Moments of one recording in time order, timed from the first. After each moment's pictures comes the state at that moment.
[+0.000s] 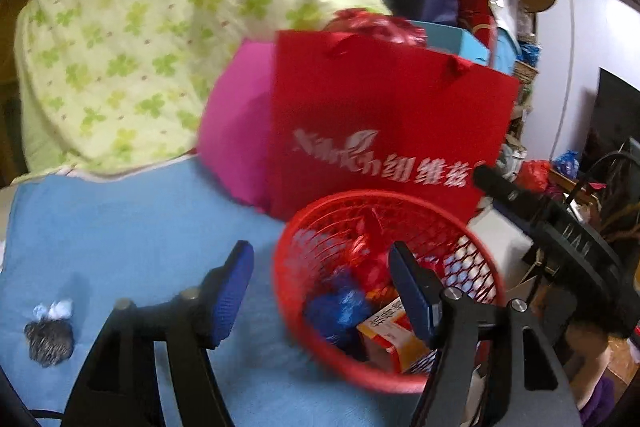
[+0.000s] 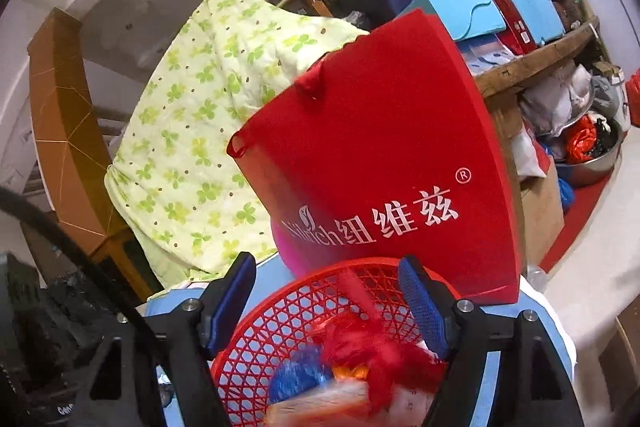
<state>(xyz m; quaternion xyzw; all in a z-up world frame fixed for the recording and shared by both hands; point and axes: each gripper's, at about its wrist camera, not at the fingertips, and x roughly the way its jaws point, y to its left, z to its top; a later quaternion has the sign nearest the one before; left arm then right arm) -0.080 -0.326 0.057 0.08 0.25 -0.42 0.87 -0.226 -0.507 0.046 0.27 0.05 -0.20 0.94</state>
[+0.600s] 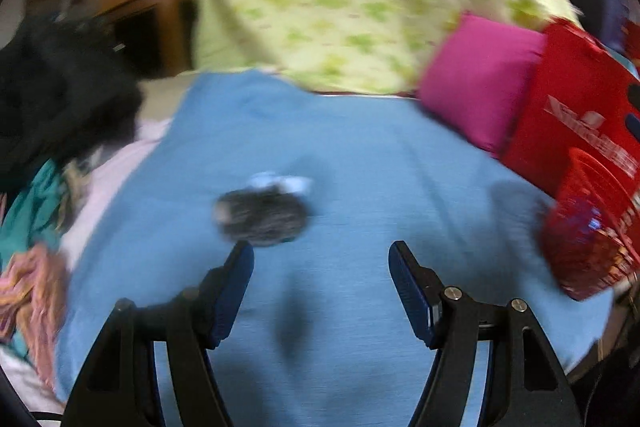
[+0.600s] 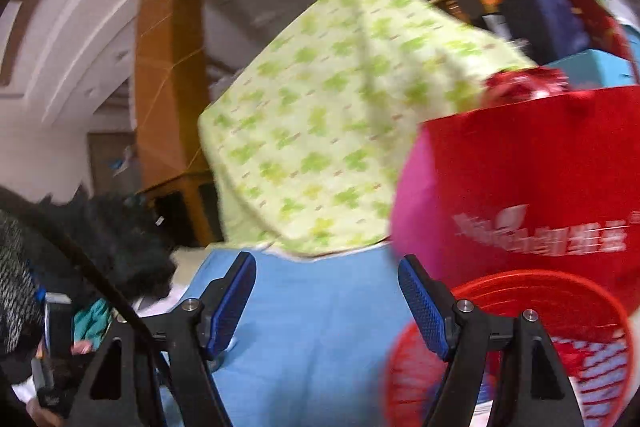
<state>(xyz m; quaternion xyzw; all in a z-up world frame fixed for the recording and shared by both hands) -0.005 -0.072 -0.016 0.03 0.32 -0.15 0.94 -0.130 -0.335 0.070 0.11 0.06 -0.04 0.99</state>
